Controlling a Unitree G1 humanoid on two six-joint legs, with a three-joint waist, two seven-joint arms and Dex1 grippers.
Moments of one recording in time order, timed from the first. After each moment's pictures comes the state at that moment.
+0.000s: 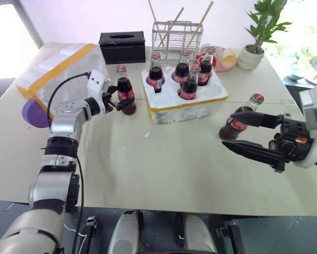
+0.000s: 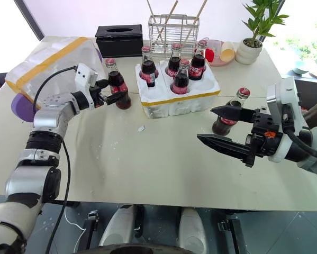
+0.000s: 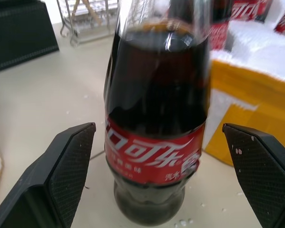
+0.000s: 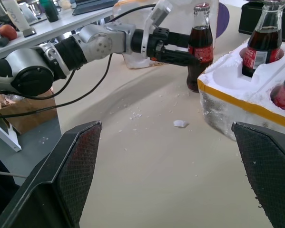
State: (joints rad) left arm -0.94 0.46 0.04 0.80 -0.19 0.17 -0.83; right arm -0.07 -1.07 -0.61 -0.62 1.34 0.91 0.69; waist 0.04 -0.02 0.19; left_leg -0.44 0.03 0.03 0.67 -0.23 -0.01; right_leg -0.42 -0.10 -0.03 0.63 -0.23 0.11
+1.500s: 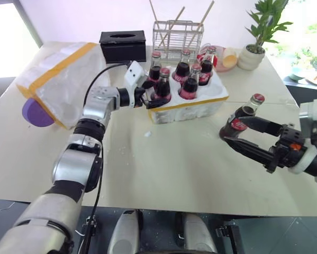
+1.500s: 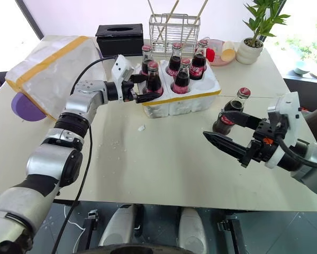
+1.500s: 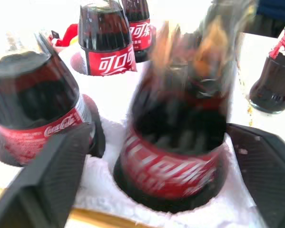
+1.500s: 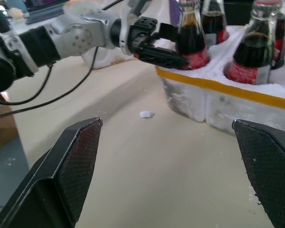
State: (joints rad) left arm -1.11 0.30 -0.06 0.90 -0.16 0.10 -1.01; right arm 0.08 -0.95 -0.63 -0.67 1.21 0.82 0.54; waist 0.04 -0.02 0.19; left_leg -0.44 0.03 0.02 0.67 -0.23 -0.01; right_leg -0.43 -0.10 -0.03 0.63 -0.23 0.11
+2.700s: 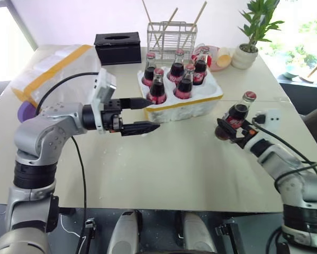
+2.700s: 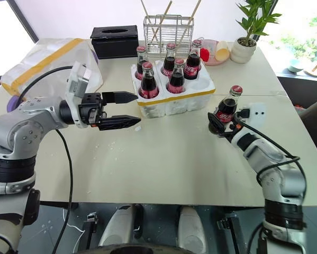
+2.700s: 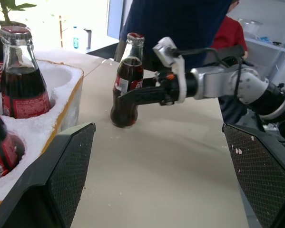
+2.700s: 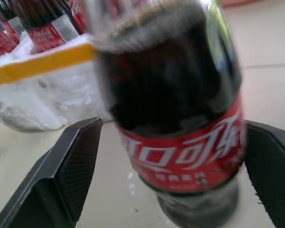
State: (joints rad) left arm -0.65 0.63 0.05 -0.25 -0.75 0.85 -1.05; right arm -0.24 -0.48 -0.27 -0.14 0.66 0.63 0.31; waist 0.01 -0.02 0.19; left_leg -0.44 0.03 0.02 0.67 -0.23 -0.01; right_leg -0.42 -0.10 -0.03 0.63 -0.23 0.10
